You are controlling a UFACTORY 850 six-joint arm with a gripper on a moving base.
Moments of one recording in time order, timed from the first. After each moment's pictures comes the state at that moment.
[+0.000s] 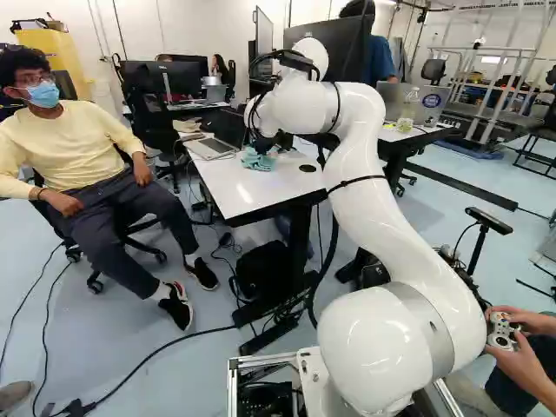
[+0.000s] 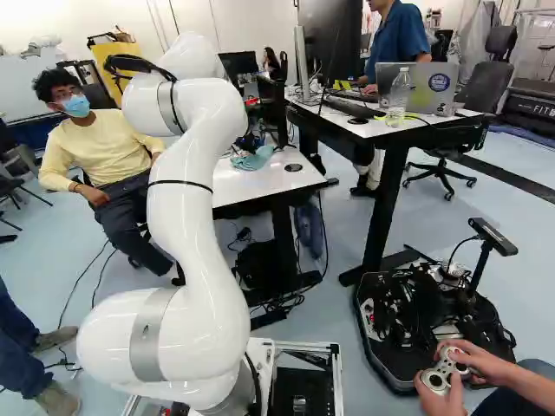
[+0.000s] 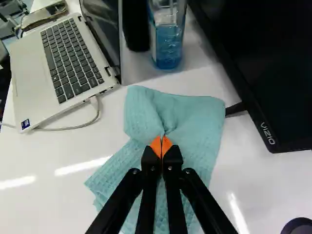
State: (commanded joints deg) arm 7.2 -51.6 -106.6 1.9 -14.0 0.0
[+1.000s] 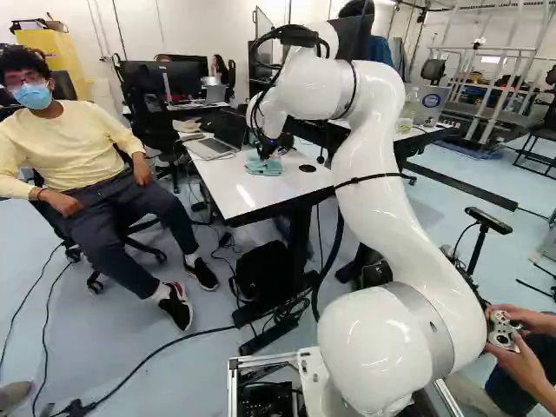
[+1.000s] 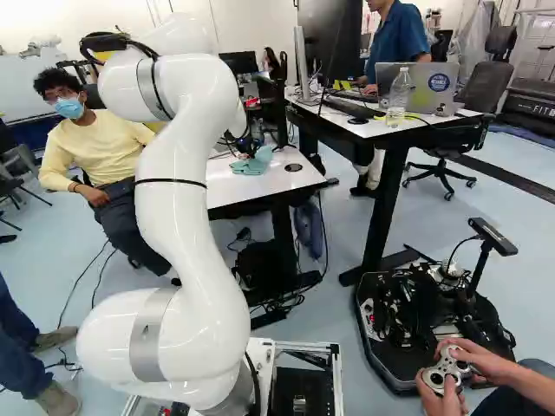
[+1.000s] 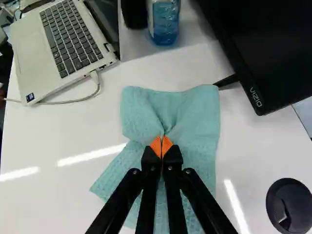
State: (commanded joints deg) arm 8.2 -43.8 -95.2 1.9 -14.0 0.0
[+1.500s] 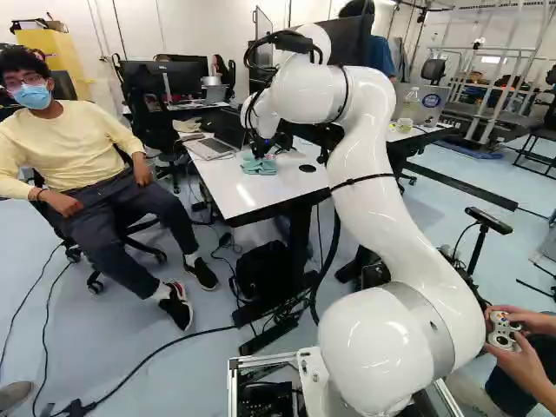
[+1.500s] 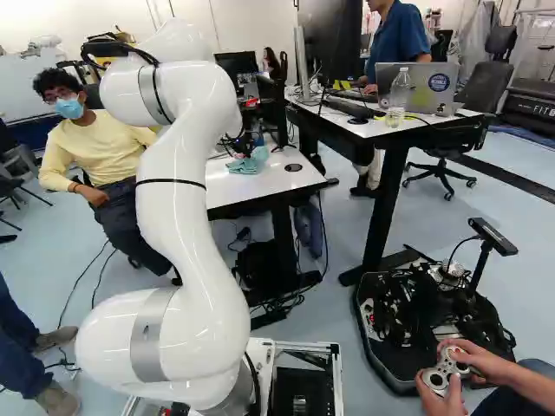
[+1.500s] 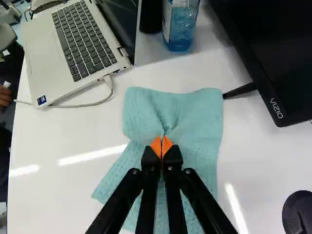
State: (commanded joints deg) arm 9.2 -45.9 -98.2 1.9 -14.0 0.0
